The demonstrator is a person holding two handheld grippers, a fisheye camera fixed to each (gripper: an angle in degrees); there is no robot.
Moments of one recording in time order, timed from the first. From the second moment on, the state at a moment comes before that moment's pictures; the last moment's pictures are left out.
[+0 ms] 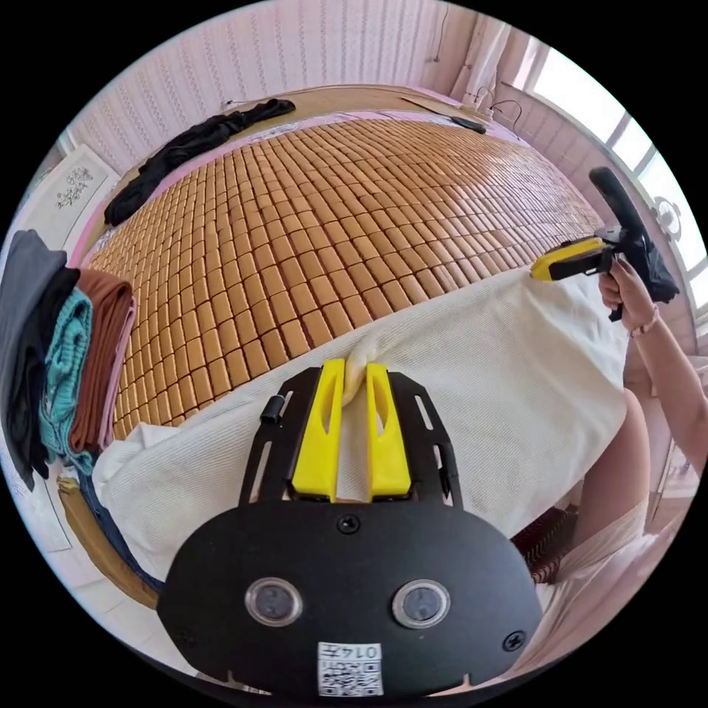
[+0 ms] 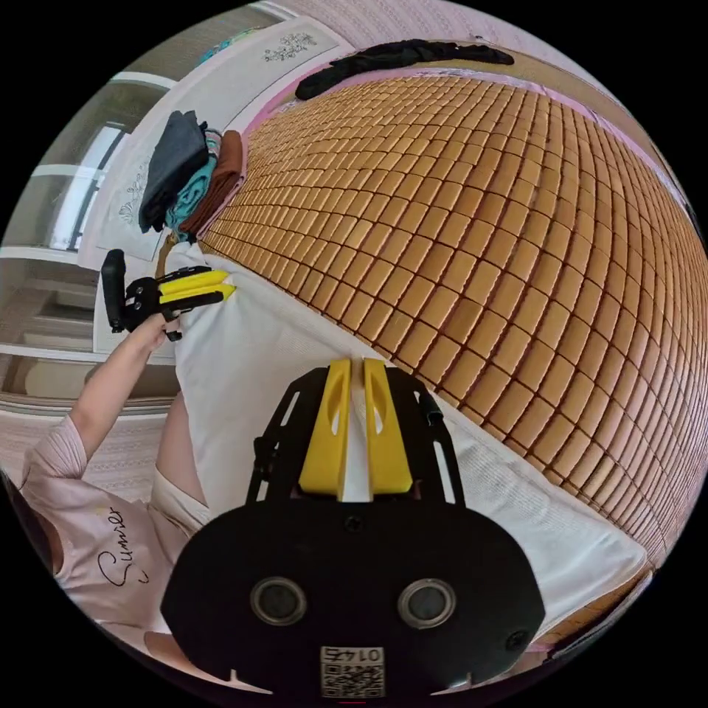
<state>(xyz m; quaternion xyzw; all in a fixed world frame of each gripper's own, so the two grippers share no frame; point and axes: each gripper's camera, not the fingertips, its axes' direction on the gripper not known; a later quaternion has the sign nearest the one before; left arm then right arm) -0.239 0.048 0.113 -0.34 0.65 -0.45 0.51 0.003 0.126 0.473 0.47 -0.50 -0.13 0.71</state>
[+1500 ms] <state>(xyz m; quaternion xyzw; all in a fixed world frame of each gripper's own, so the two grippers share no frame) -0.271 0.006 -0.170 -0.24 0.71 -0.48 0.46 -0.117 0.282 0.689 0.45 -0.54 0.12 0.70</state>
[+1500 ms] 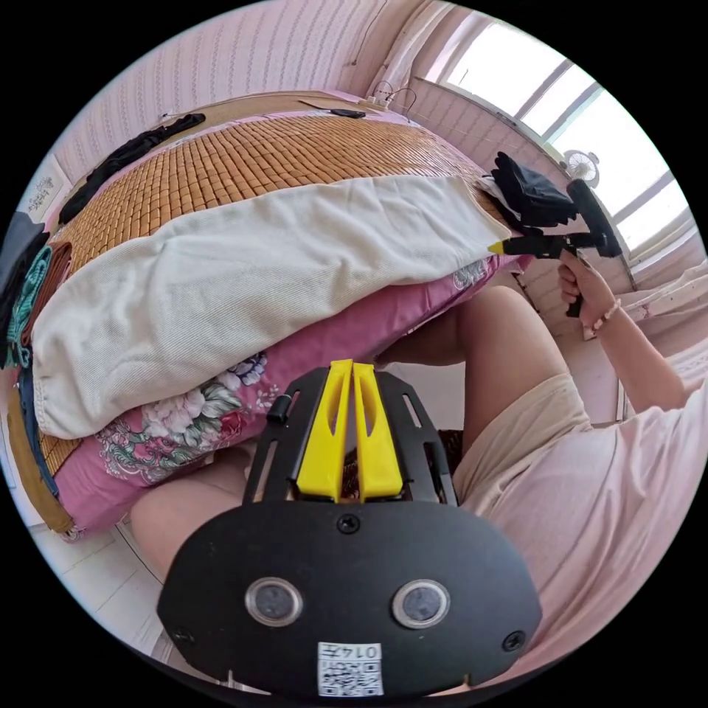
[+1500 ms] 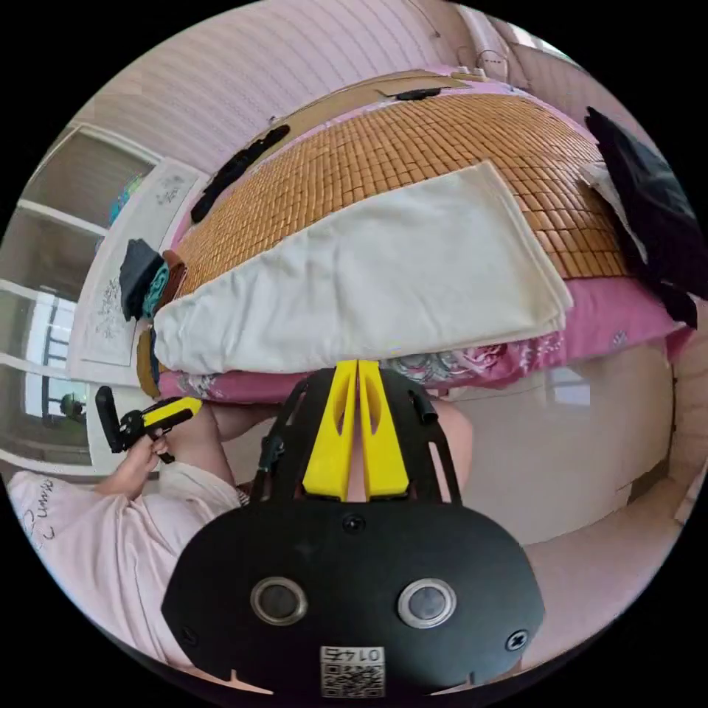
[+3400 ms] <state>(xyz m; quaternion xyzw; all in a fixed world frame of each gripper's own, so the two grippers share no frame) -0.179 -0.131 -0.197 -0.16 0.68 -0.34 0.63 -0.336 -0.130 0.217 0.19 -0.03 -0.26 0.95</state>
